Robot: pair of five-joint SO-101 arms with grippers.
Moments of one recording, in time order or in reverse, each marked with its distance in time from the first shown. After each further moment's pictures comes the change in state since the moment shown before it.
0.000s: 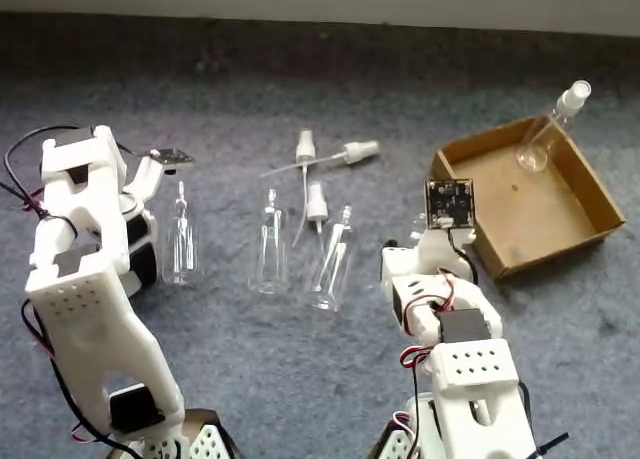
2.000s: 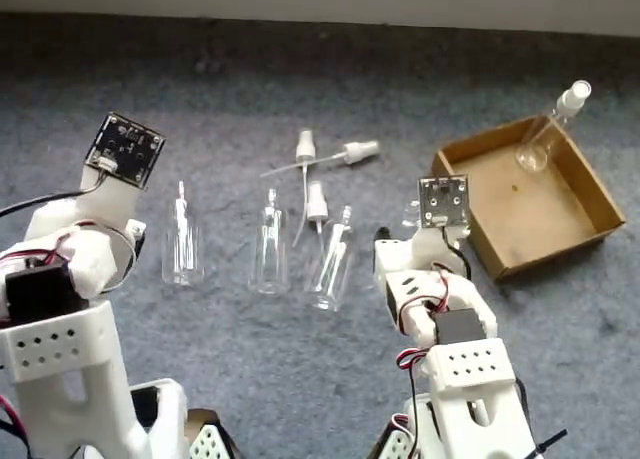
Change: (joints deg) left arm 4.3 -87.8 43.4 -20.0 24.0; right arm -2.3 0.0 0.0 -5.5 0.0
